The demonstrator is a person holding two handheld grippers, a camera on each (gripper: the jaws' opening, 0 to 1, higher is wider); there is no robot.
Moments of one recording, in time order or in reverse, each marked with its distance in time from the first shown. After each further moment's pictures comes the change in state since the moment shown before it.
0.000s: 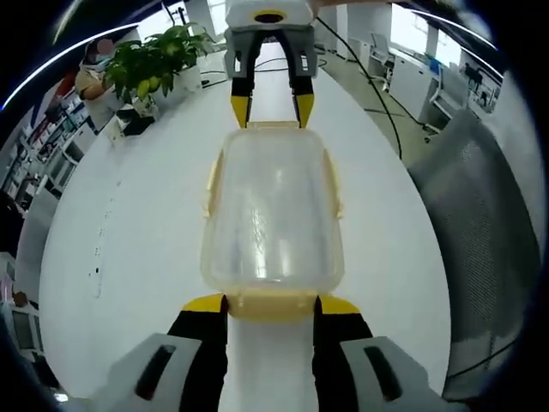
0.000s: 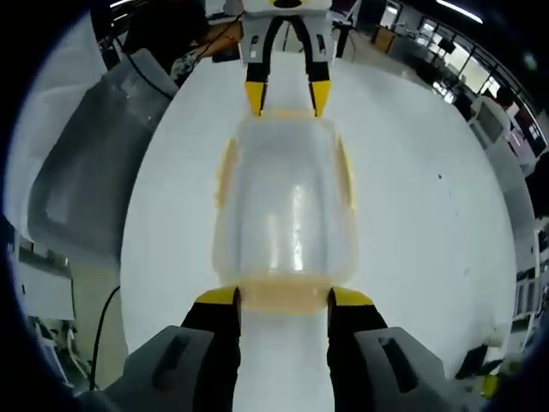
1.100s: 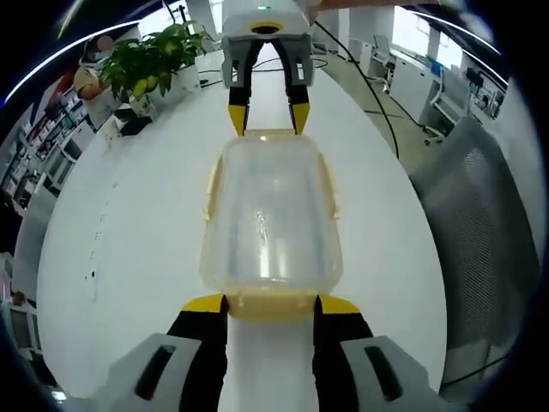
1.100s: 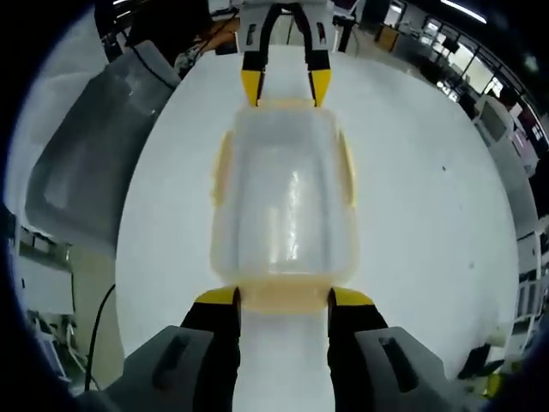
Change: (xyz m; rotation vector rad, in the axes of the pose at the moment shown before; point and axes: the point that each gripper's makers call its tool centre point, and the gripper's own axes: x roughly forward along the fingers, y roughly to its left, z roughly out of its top) left arm 0.003 -0.005 0.010 -0.015 0.001 -0.008; right arm 0.005 0.000 -0.014 -0.019 0.013 0.008
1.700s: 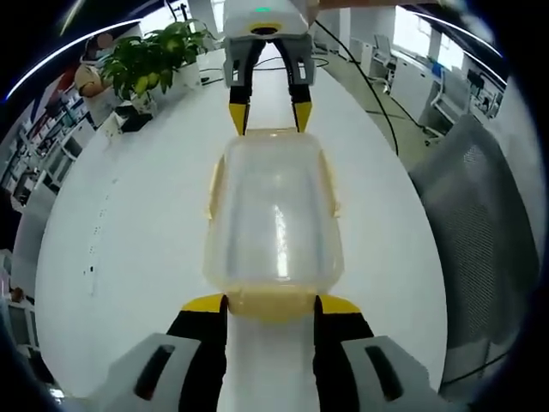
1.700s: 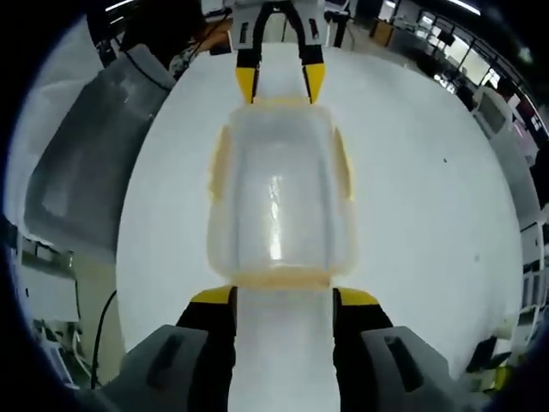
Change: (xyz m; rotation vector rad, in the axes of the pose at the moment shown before) left arm 0.000 0.000 -0.008 -0.015 0.002 -0.002; right arm 0.006 0.003 -0.006 0.049 0.012 0.018
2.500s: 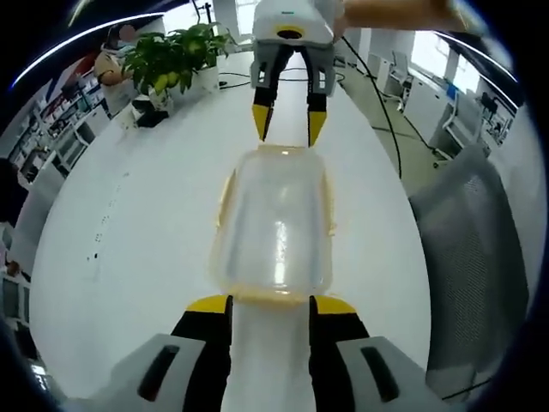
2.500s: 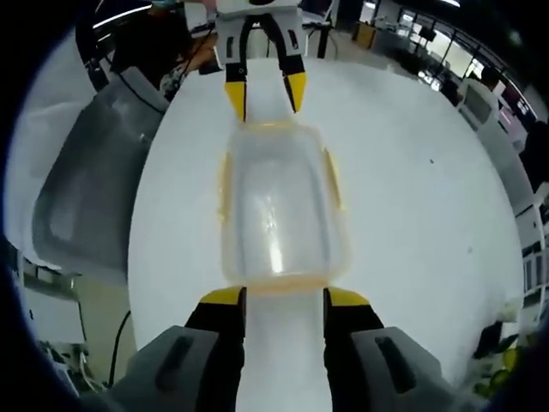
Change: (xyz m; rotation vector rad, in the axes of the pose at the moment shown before) left arm -0.017 -0.006 0.014 -0.119 -0.049 0.025; right arm -0.021 0.006 0.016 0.074 -0.064 -0.035
